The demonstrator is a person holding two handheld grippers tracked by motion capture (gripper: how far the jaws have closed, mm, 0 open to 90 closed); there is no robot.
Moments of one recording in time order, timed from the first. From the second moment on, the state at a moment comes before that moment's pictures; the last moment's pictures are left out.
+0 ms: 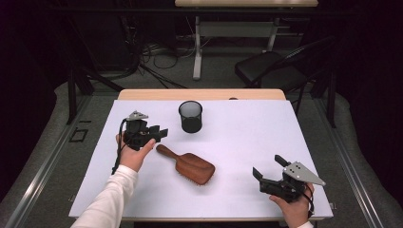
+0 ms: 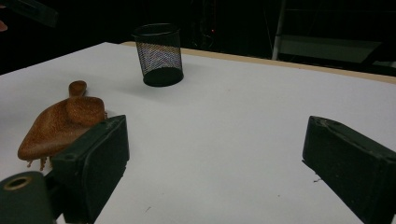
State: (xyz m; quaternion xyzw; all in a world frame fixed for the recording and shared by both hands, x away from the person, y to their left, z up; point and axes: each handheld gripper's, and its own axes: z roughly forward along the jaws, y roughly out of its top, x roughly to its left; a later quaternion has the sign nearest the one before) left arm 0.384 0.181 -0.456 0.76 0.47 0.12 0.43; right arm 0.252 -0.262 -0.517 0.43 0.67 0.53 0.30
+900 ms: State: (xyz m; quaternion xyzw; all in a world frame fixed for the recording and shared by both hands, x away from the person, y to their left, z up) left arm 0.403 0.152 -0.481 0.81 0.45 0.13 0.35; right arm 0.253 -0.262 -0.518 0.42 0.67 0.53 0.29
